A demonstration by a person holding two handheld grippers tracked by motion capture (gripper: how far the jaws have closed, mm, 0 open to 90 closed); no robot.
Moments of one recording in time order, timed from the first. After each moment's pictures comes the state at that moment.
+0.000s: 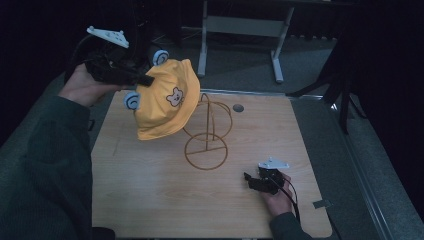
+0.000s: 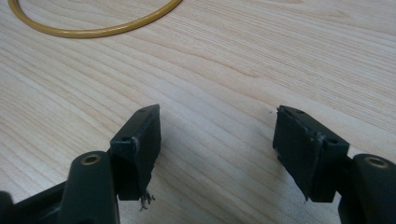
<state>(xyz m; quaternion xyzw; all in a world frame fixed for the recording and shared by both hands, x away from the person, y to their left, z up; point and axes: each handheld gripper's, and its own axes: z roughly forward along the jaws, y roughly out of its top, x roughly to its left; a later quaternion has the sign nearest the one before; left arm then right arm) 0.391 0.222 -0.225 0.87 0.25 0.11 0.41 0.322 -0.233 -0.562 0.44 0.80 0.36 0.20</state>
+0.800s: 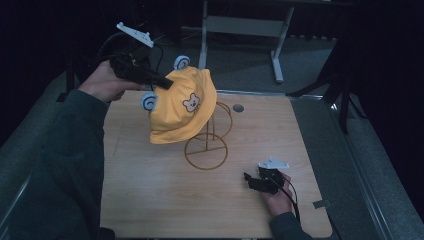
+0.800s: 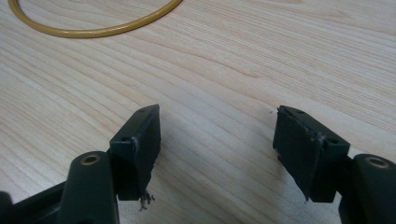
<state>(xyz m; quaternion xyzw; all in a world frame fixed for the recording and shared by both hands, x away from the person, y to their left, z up) 0.411 0.182 -0.226 0.89 0.23 0.05 0.40 0.322 -0.233 -0.562 0.44 0.80 0.36 0.20</state>
